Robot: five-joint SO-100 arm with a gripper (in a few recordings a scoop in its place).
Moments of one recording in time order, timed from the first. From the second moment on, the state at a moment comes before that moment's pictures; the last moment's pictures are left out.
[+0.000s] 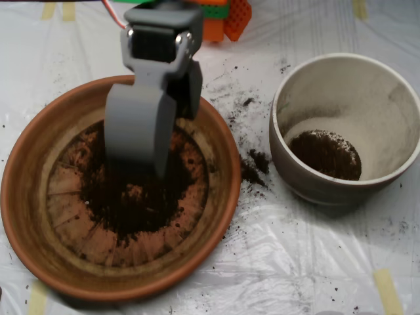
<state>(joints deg) 14.7 101.3 83.1 77.3 1.7</state>
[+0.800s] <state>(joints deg) 20.5 70.0 89.6 67.9 -11.7</state>
